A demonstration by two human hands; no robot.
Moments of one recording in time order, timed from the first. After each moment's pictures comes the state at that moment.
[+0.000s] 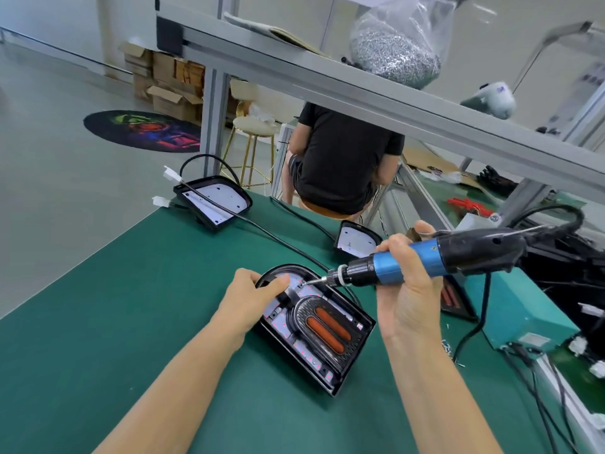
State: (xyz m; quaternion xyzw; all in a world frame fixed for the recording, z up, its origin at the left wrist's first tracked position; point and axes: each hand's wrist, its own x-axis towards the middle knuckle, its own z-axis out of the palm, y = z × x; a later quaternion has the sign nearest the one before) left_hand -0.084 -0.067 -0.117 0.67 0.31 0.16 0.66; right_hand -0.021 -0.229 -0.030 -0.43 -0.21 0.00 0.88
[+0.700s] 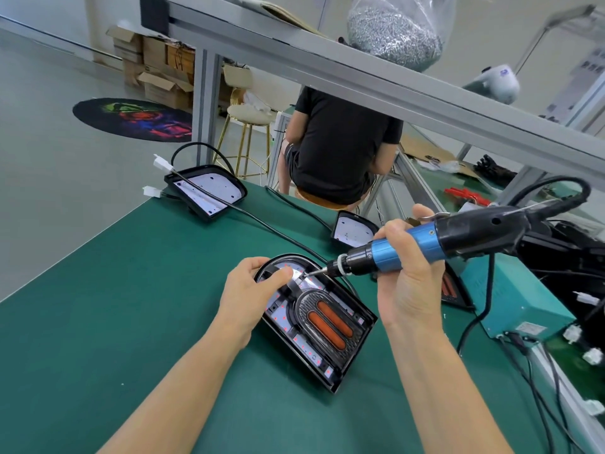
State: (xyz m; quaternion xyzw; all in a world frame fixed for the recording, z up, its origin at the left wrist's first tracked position) left_hand -0.078 -0.076 -0.127 0.60 0.25 0.24 0.72; right_hand -0.012 -0.229 -0.028 -0.46 -0.23 -0.01 0.86
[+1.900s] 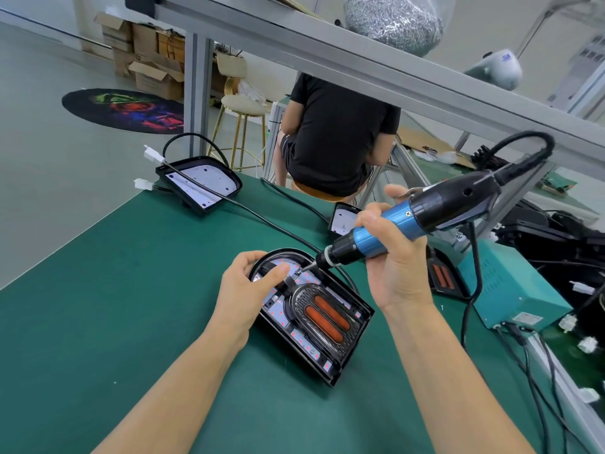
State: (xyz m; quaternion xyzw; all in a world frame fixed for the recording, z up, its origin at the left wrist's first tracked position) left_hand -0.079 -0.082 -0.133 0.55 0.21 0.27 0.76; right_hand 0.003 -0.222 -0.028 -0.49 -0.32 0.05 0.81
